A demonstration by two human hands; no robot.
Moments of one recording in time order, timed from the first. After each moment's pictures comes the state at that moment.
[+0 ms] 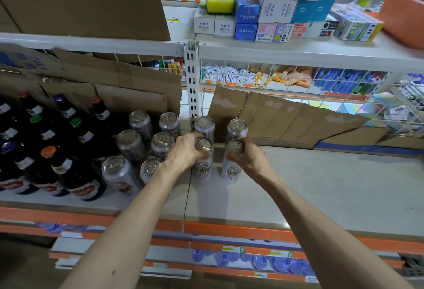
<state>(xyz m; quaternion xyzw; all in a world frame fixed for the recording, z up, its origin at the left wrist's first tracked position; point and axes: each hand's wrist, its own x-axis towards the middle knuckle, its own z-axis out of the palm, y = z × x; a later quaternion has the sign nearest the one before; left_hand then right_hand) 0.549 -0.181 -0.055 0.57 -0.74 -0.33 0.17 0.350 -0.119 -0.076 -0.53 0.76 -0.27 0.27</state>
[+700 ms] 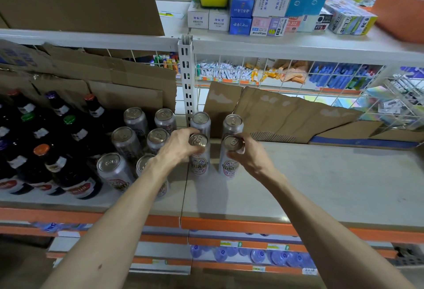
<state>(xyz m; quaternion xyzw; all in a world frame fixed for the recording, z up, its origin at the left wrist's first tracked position) 0.554 -0.184 -0.048 0.53 -0.76 -0.32 0.16 0.345 -0.107 -0.068 -0.58 0.74 -0.26 0.23</state>
